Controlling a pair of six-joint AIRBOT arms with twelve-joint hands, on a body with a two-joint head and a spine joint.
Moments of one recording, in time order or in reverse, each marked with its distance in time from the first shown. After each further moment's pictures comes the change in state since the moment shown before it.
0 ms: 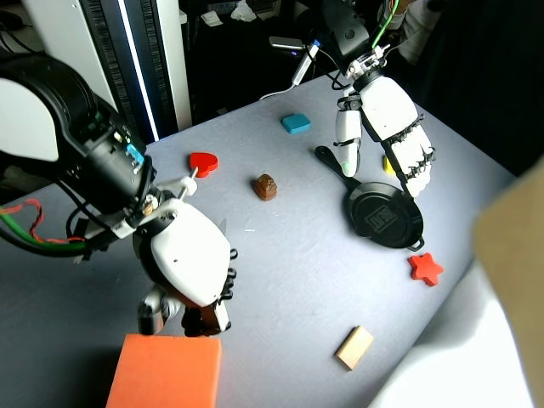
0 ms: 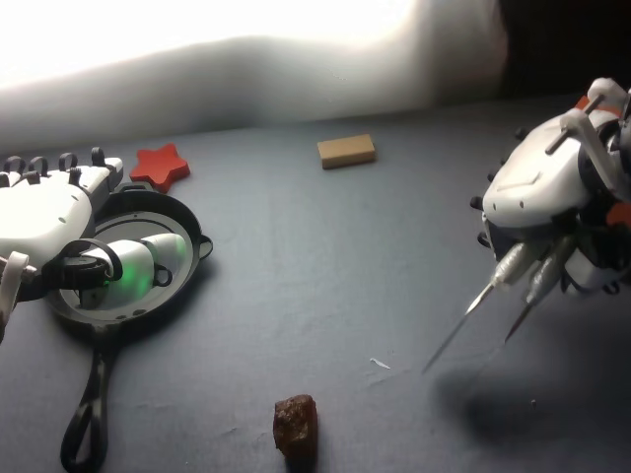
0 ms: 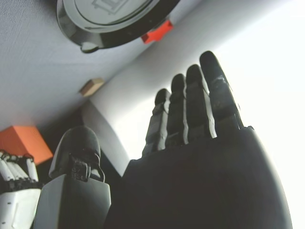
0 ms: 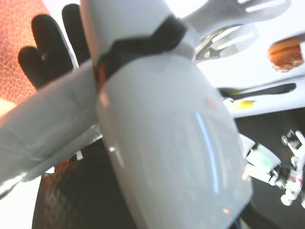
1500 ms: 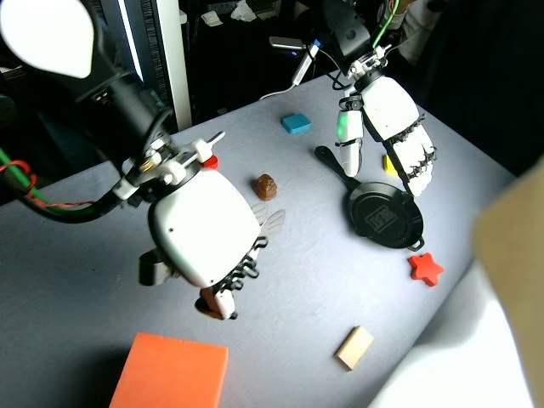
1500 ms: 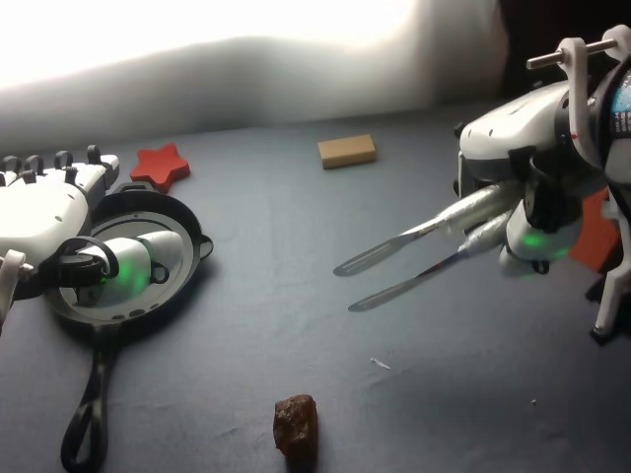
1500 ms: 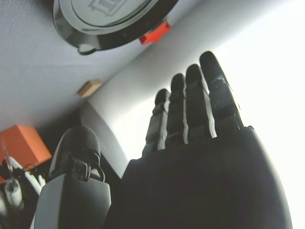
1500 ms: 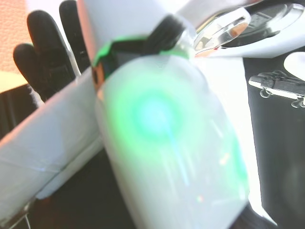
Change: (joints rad) left arm 0.003 0.000 0.008 0.000 -0.002 -0.009; right arm 0.091 -0.038 -0.093 -0.317 -0.198 0.761
